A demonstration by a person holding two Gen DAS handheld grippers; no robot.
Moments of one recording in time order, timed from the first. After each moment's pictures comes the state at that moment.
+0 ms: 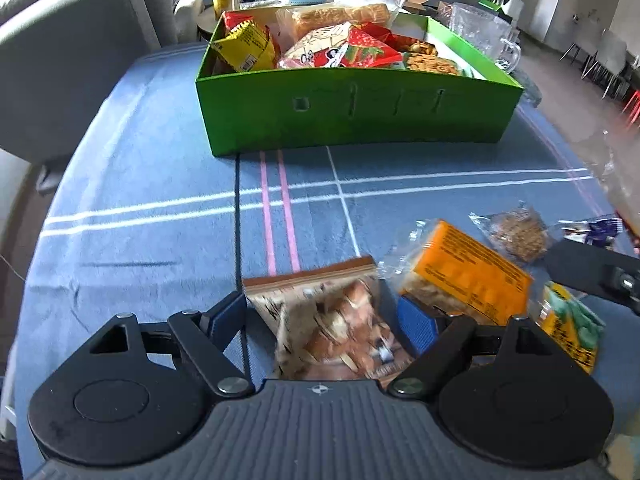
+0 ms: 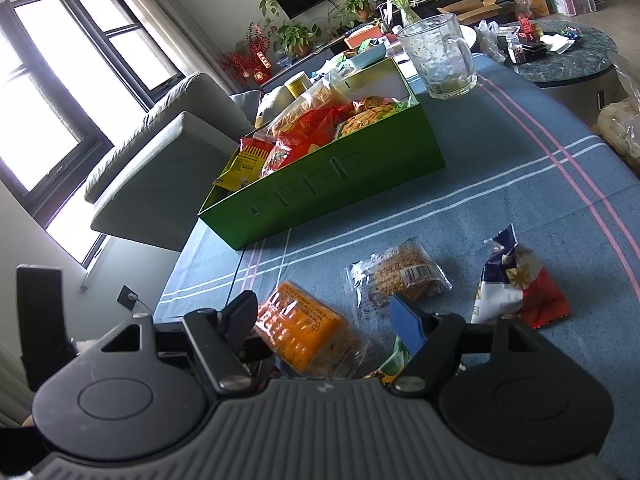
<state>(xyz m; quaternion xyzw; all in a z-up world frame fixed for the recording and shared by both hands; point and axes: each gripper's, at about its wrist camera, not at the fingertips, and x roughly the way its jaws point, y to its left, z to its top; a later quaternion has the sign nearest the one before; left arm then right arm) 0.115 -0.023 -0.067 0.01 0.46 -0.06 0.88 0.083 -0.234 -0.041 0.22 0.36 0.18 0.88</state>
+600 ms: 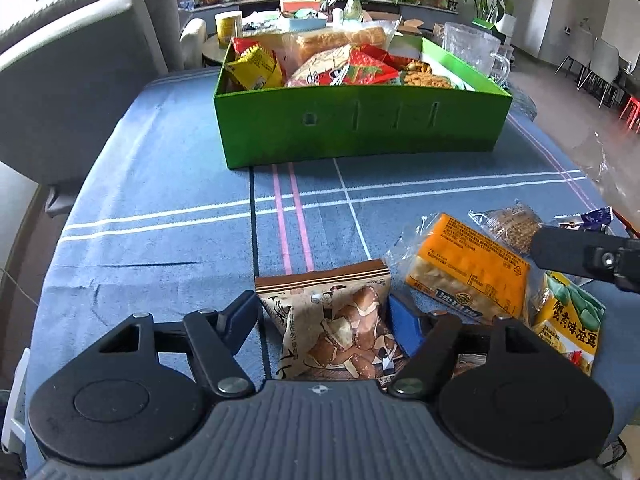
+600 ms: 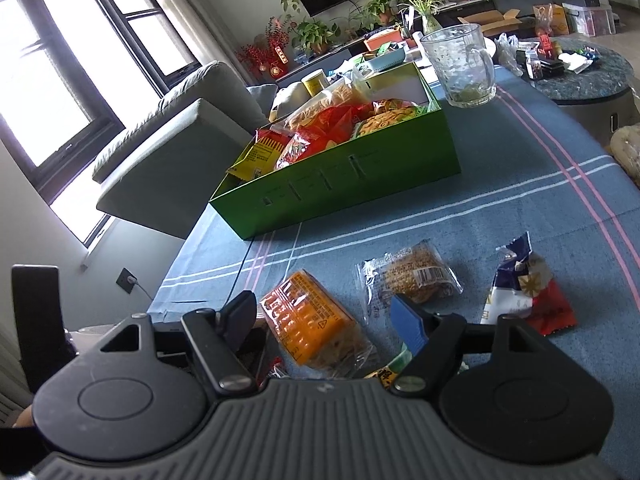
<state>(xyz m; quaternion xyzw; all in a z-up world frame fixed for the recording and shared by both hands) 0.089 -0.016 -0.064 0.01 0.42 -0.06 0.91 0.078 -0.226 -0.039 0.19 0.36 0.20 0.89</state>
